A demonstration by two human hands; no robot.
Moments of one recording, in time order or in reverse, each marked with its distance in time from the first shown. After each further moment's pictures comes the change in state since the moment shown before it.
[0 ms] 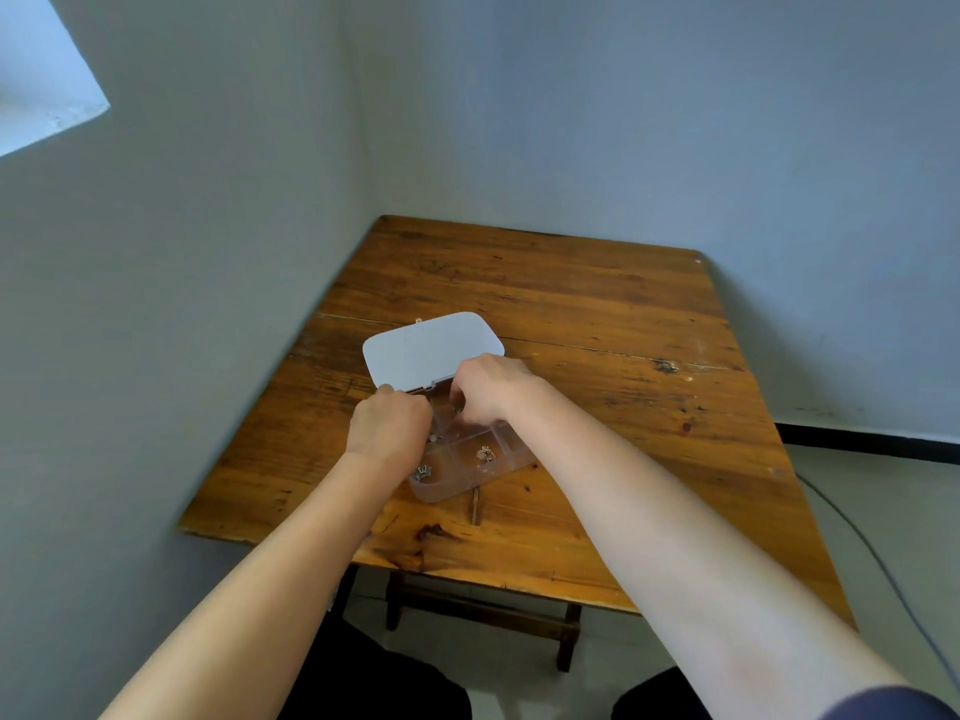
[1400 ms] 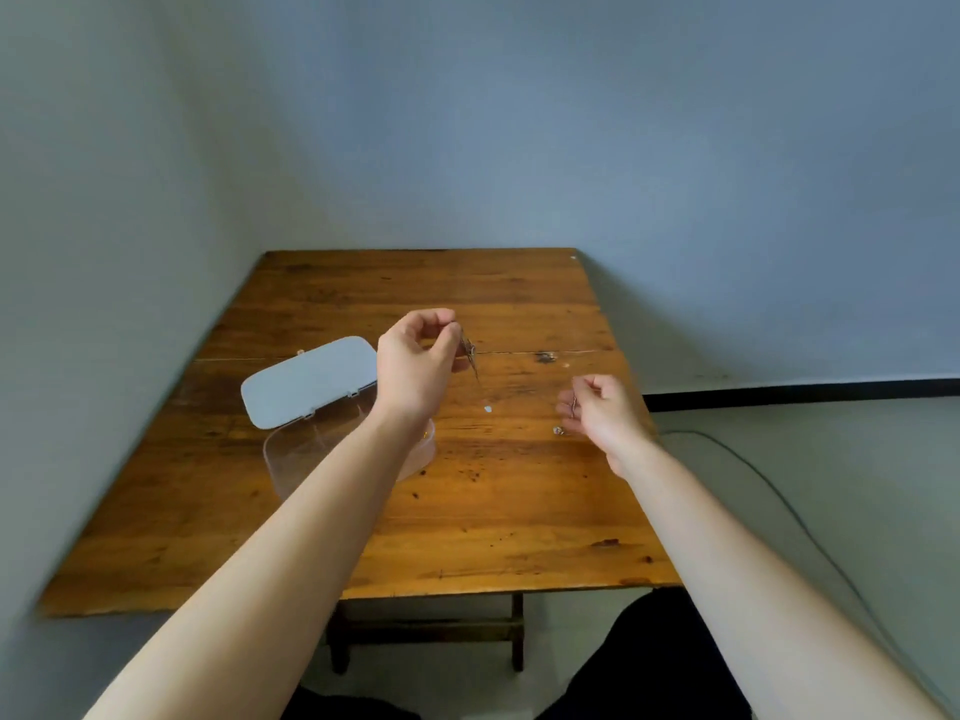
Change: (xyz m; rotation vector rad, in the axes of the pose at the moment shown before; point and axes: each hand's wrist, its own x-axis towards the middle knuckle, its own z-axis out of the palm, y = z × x) left_hand 0.011 0.131 -0.108 -1.794 0.259 -0.012; right_hand -0.150 0.192 0.080 1.467 0.673 0.619
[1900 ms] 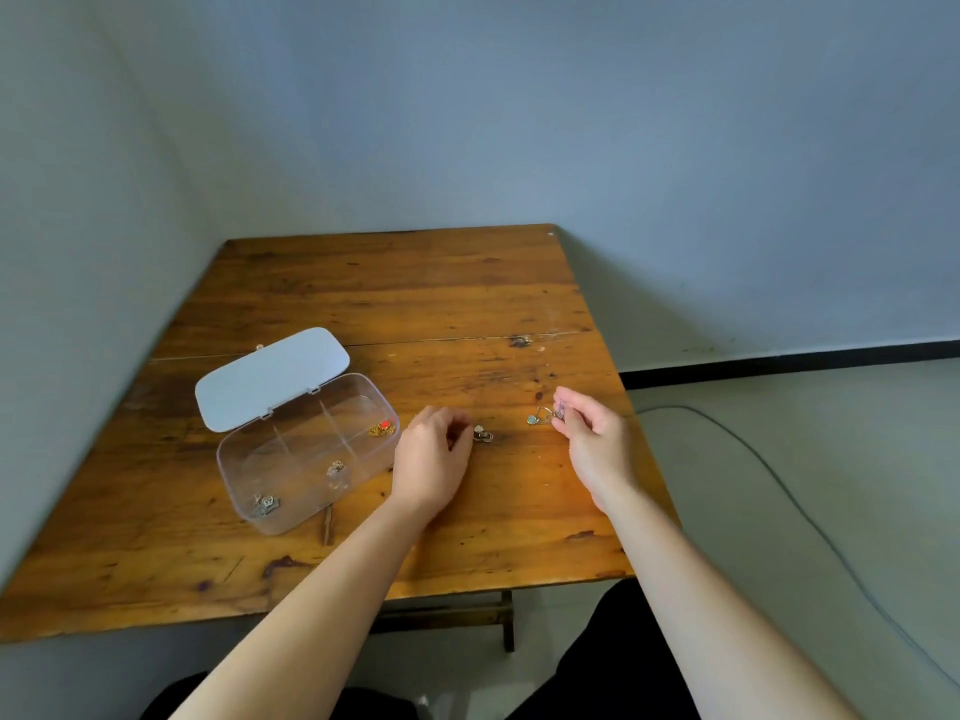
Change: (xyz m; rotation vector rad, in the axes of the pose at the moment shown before) left_hand -0.042 -0.111 0.027 0.720 -0.219 0.183; right_hand -0.016 0.059 -0.017 0.035 0.082 -0.135
